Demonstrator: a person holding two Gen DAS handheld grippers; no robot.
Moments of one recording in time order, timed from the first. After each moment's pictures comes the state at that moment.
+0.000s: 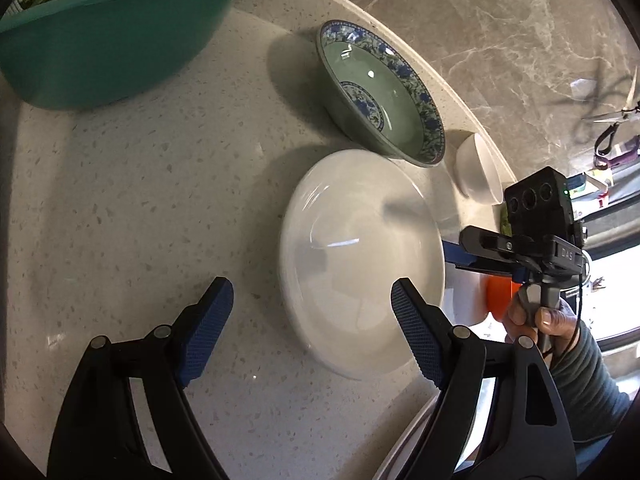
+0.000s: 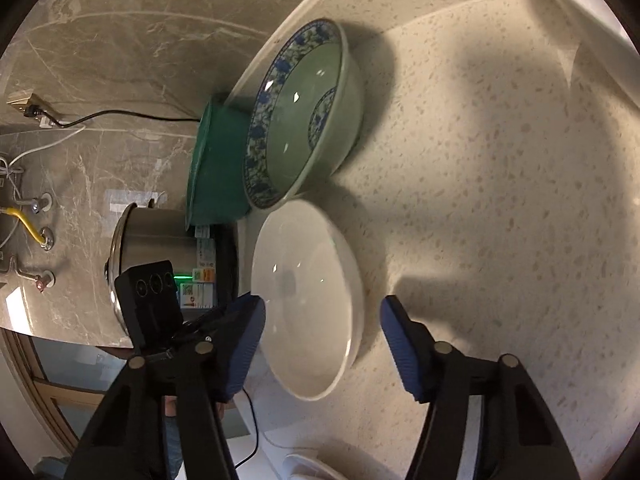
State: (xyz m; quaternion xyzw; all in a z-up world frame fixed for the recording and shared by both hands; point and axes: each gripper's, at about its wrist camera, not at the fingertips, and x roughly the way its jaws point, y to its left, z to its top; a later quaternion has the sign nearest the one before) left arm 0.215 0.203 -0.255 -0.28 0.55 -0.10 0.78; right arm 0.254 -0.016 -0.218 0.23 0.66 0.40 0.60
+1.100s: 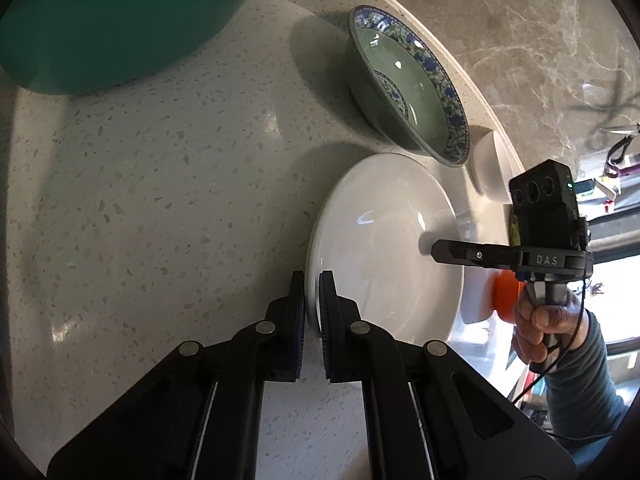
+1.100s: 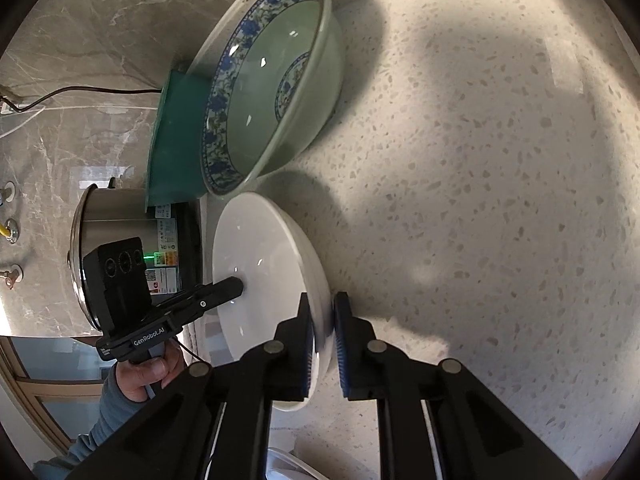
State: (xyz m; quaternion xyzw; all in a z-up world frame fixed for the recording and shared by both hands) left arm 0.223 0.214 -0.265 -0.29 0.58 -0.09 0.75; right arm 0.261 0.007 -0.230 0.17 0.70 0.37 0.58
